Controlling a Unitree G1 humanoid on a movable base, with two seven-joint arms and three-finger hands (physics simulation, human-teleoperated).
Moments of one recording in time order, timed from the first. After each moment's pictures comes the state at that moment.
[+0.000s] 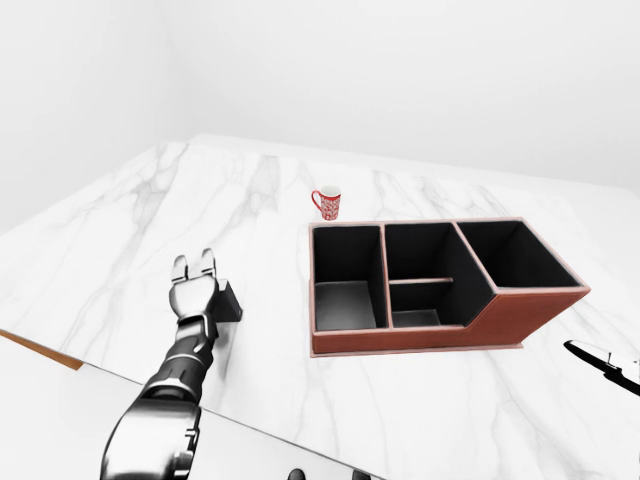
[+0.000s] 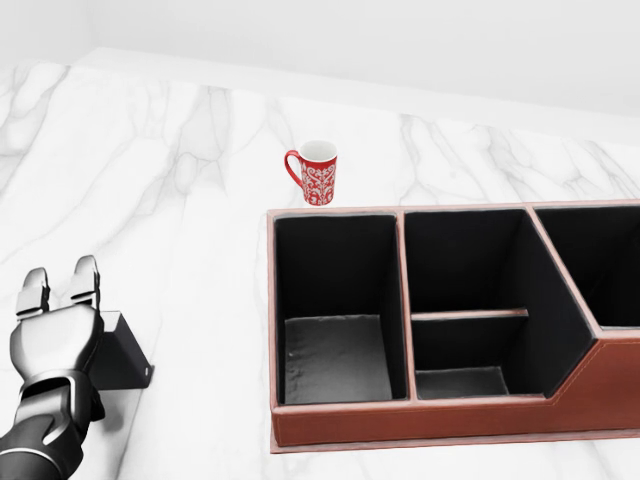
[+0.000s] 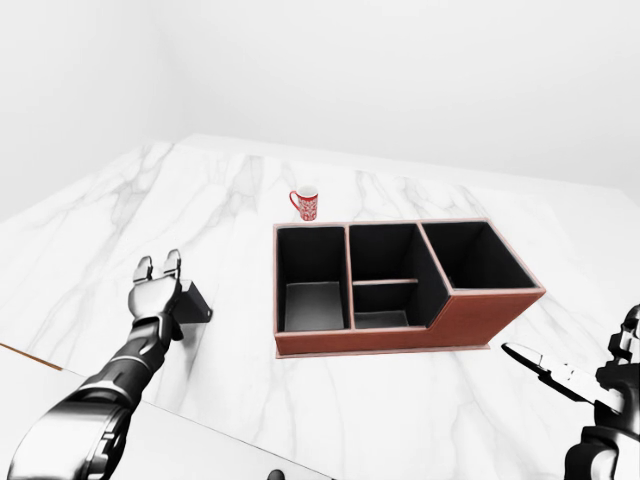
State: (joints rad) left arm -0.65 0.32 -0.05 1.27 1.08 0.09 0.52; right arm 0.20 -0.09 -0.86 -0.40 0.26 0.06 0.10
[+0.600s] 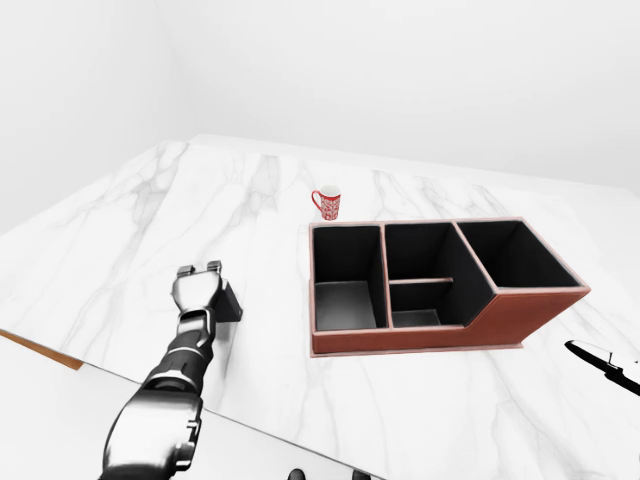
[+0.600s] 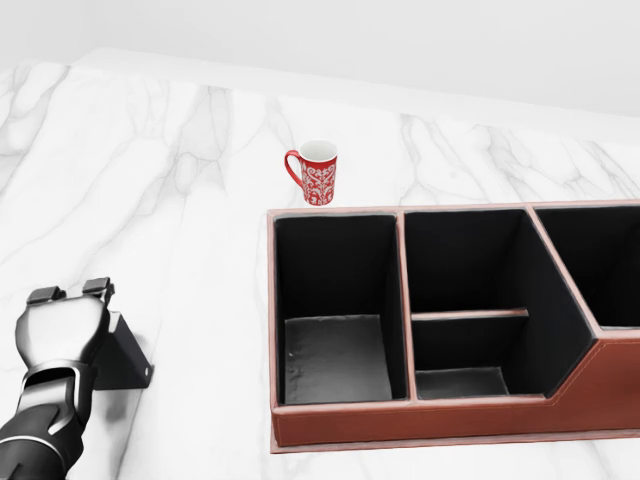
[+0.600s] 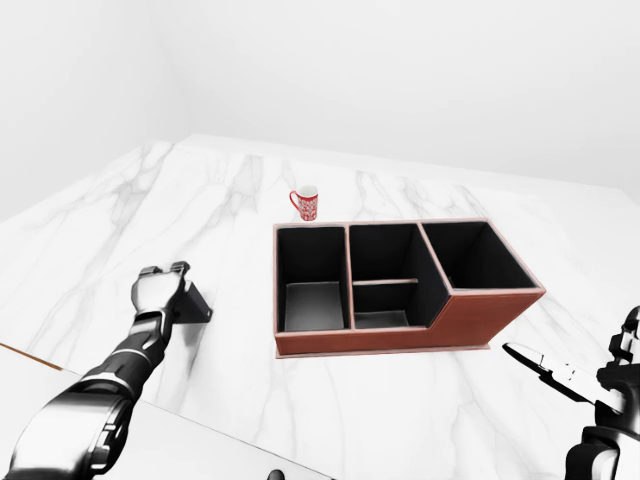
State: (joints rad) left arm -0.70 0.32 -0.05 1.32 1.18 0.09 0.52; right arm 0.20 -0.09 -0.87 -0.39 0.26 0.07 0.10
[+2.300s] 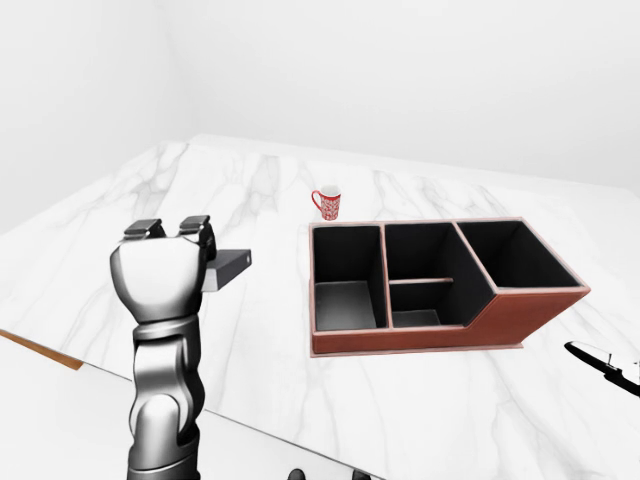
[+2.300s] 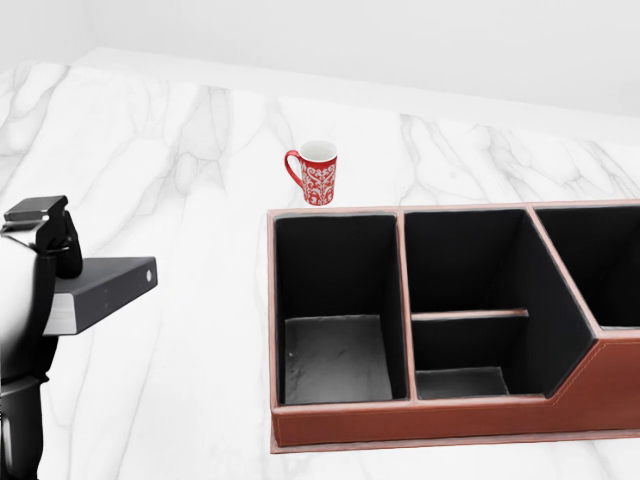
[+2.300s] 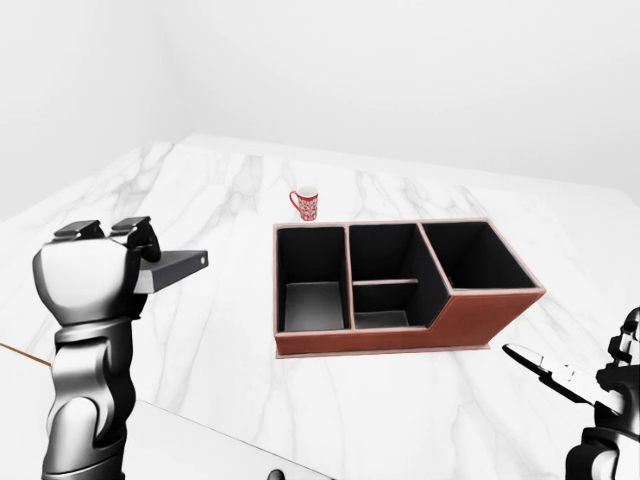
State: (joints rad) left arm -0.10 0.15 0.11 -0.41 1.51 0.09 0.18; right arm 0.20 -0.09 -0.87 -0.39 0.26 0.06 0.10
